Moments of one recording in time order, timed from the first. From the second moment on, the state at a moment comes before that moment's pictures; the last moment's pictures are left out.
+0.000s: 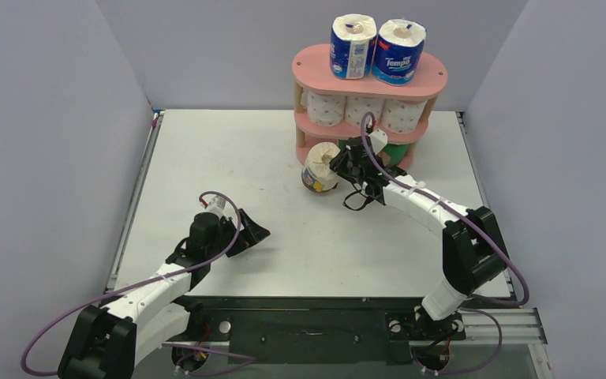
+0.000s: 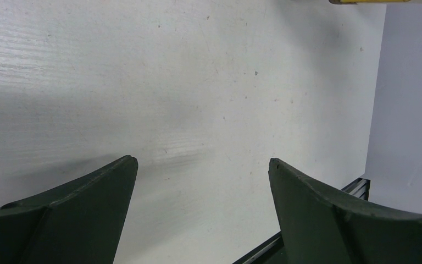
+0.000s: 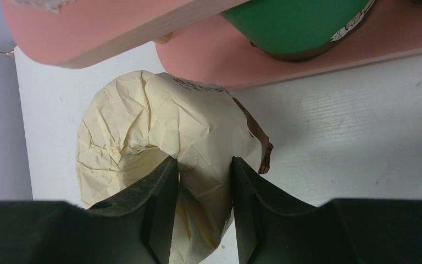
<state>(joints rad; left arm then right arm) -0.38 0.95 0.25 0.12 0.22 -0.86 0.52 1.60 1.13 -0.14 0.22 0.86</state>
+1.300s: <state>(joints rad) -0.36 0.95 0.25 0.12 0.26 -0.86 0.54 1.78 1.28 -0.09 0.42 1.06</state>
